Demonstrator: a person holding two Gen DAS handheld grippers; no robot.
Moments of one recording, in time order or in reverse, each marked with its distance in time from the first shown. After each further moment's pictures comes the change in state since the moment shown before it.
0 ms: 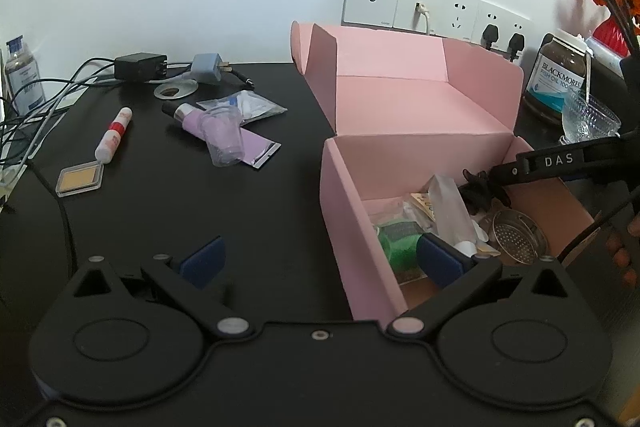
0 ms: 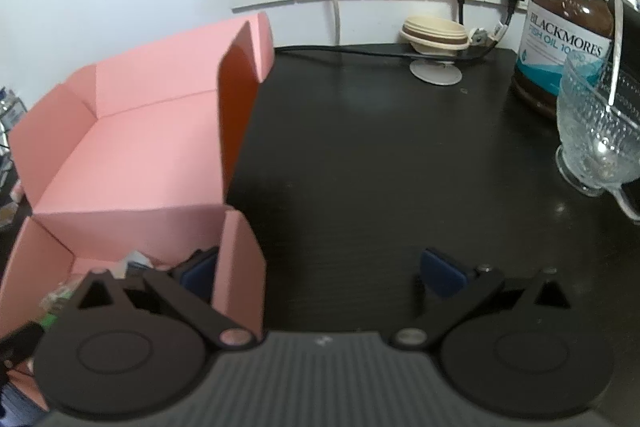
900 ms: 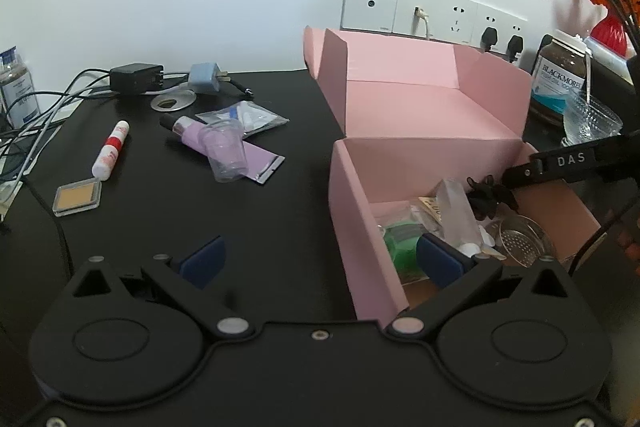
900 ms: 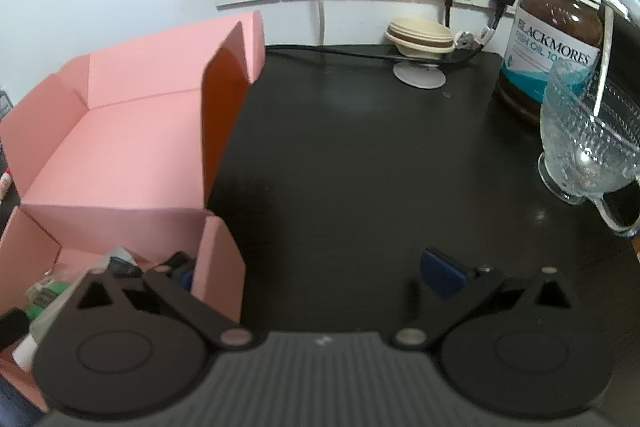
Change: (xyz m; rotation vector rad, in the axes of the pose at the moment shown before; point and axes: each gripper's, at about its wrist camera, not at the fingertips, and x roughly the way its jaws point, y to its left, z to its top) left arm 0.007 0.007 0.007 0.026 -0.015 -0.005; right arm -0.004 -0.003 -0.001 0.003 0.007 -0.040
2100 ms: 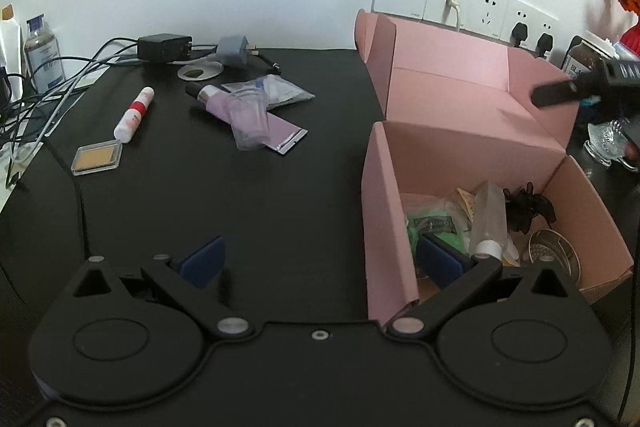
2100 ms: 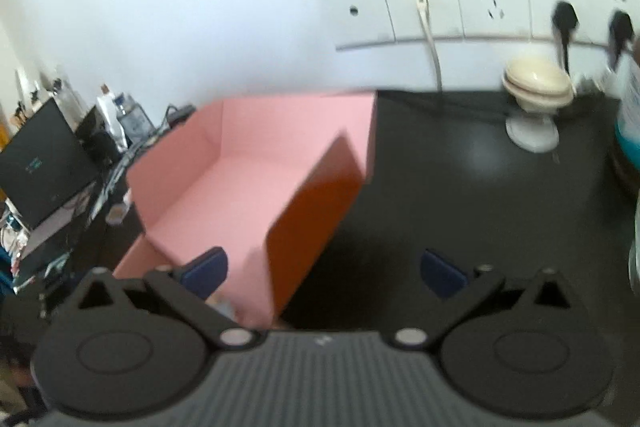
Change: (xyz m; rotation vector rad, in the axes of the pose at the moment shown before) left arm 0.000 0.000 -0.008 -0.071 0.054 0.071; right arm -0.008 -0.038 0.046 -0.113 -0.016 0.499
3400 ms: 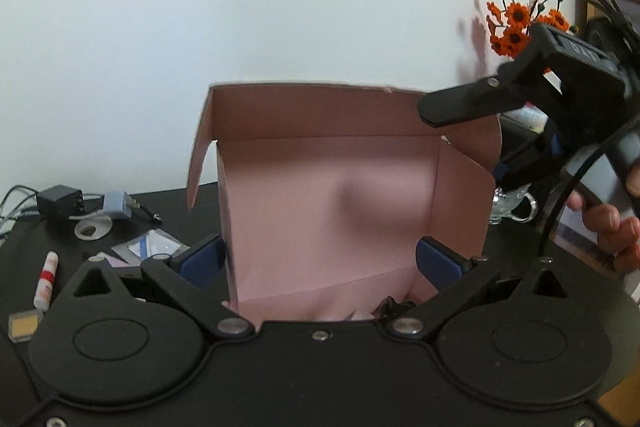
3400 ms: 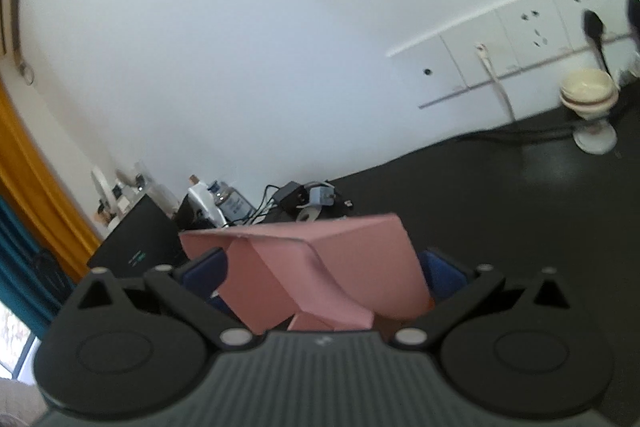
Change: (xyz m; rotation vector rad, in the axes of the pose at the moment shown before) left arm -0.047 -0.048 0.039 0.186 -0.288 -0.303; right arm -0.053 0.054 0.006 0.230 -0.167 0.241
